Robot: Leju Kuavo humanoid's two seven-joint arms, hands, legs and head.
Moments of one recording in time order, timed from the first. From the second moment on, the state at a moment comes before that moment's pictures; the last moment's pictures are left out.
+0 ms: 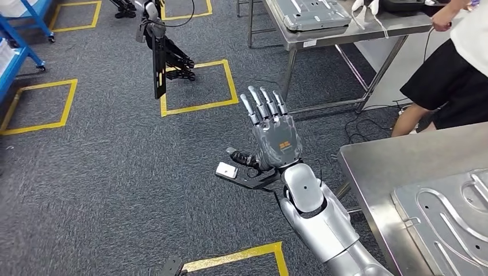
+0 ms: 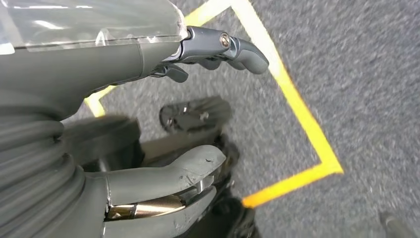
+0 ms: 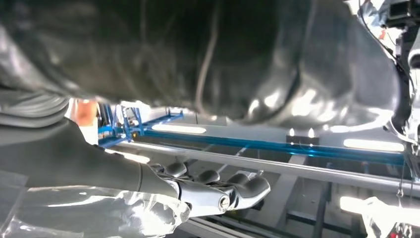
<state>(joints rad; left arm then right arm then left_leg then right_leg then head) -0.15 -0.25 0.66 -0.22 -0.91 0.01 -0.40 -0.51 0.07 0.50 -1.37 1.53 -0.47 0.15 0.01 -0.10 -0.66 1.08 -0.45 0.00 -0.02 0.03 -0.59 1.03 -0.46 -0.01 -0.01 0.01</state>
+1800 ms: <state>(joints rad) -0.16 -0.25 0.65 -0.22 -0.90 0.02 -0.37 -0.52 0.09 0.54 -1.35 1.45 -0.47 0.12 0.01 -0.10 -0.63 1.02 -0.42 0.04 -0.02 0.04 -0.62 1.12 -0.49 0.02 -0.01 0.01</state>
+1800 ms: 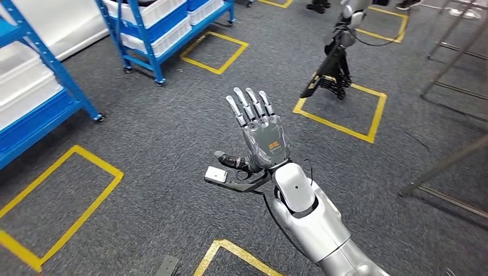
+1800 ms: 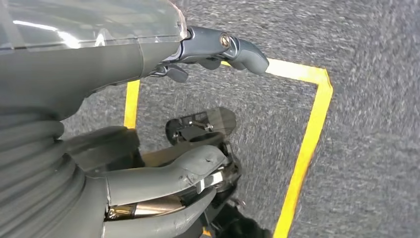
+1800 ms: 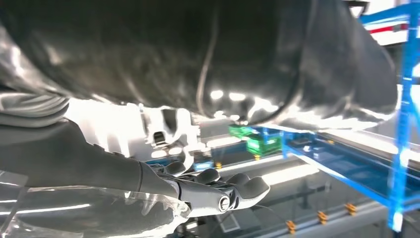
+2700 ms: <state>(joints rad) -0.15 -0.25 0.65 -0.22 -0.90 0.03 -0.37 -0.51 0.09 0.53 -1.36 1.41 -0.50 0.13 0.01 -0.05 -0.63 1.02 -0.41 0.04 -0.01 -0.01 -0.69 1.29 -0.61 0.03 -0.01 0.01</state>
